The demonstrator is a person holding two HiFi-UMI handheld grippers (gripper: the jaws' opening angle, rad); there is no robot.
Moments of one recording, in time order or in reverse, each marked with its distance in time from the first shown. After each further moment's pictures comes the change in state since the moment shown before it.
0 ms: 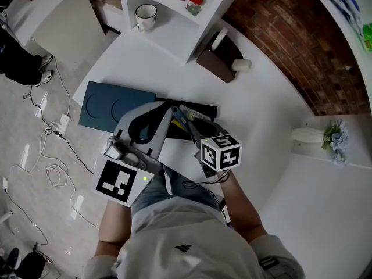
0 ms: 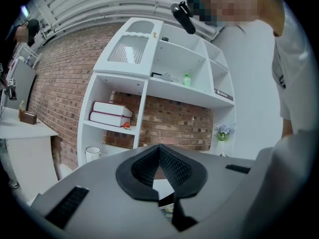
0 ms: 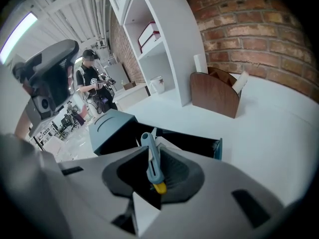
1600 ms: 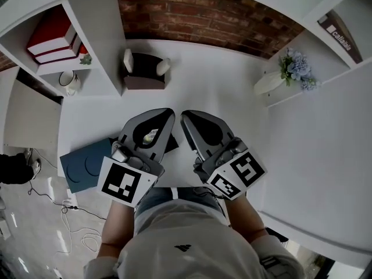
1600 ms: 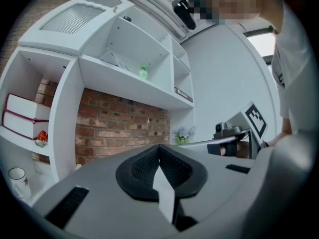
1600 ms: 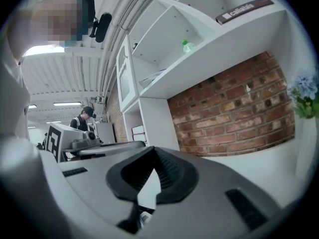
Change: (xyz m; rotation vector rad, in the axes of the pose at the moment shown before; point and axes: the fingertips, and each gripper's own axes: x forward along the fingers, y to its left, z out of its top) left arm 0.099 -0.140 0.031 0.118 0.007 -0.549; right arm -0.225 -0.009 0.137 0.011 -0.783 -0.211
